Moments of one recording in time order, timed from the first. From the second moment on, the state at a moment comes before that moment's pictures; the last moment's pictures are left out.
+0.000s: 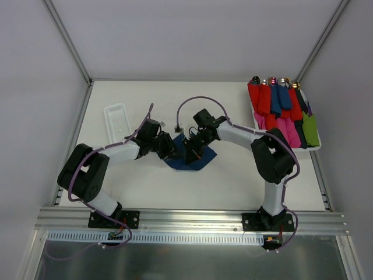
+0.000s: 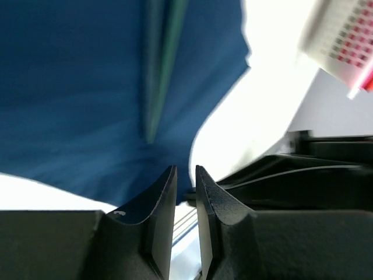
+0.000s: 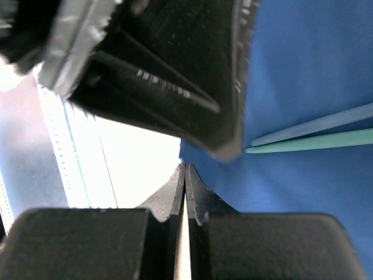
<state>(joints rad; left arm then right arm) -0.48 1.56 0.75 -0.01 0.51 -1.02 0.69 1.92 1.31 -0.61 -0.80 -0.28</state>
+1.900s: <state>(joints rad) -0.47 1.55 0.77 -0.15 0.47 -0.80 0.56 2.18 1.61 -0.70 -0.81 -0.24</state>
